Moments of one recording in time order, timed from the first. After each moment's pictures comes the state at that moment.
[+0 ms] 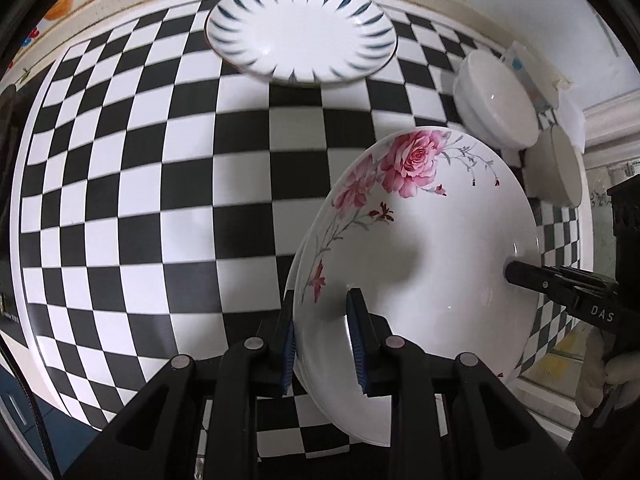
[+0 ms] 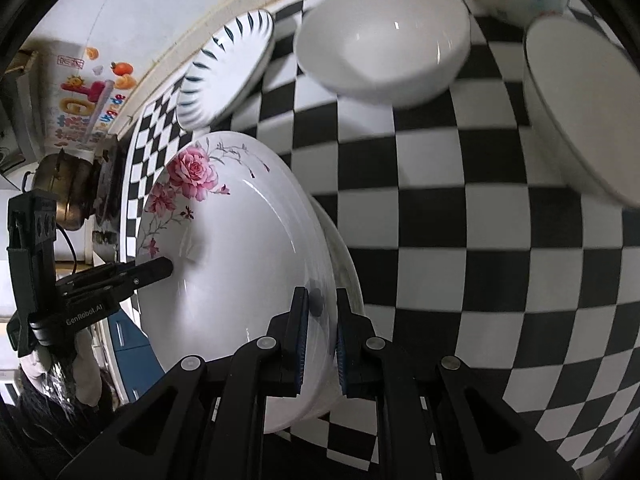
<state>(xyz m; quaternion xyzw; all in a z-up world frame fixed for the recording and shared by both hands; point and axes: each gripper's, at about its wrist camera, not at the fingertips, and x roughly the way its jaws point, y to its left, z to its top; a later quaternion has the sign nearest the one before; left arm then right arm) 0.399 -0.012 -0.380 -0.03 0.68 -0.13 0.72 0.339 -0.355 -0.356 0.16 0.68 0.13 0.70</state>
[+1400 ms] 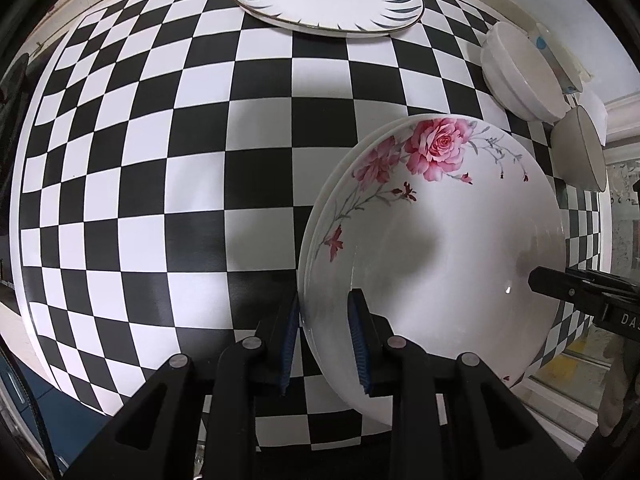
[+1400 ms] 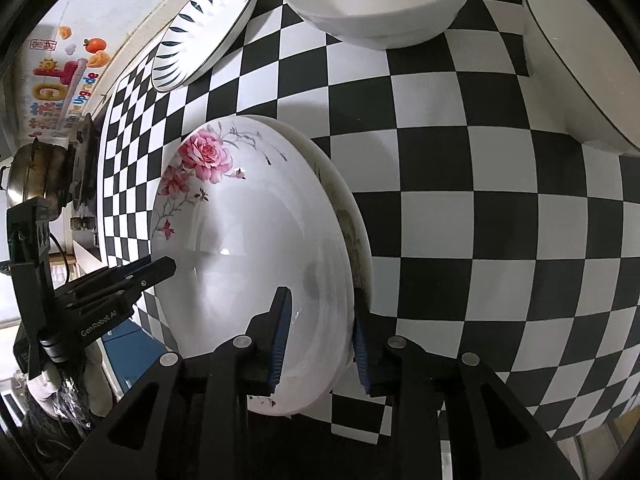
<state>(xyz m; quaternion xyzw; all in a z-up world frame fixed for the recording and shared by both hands) 0.377 -0.008 -0.401 -0.02 0.70 -0.10 0.71 0.332 -0.328 -0.364 0.14 0.72 0.09 0.67</state>
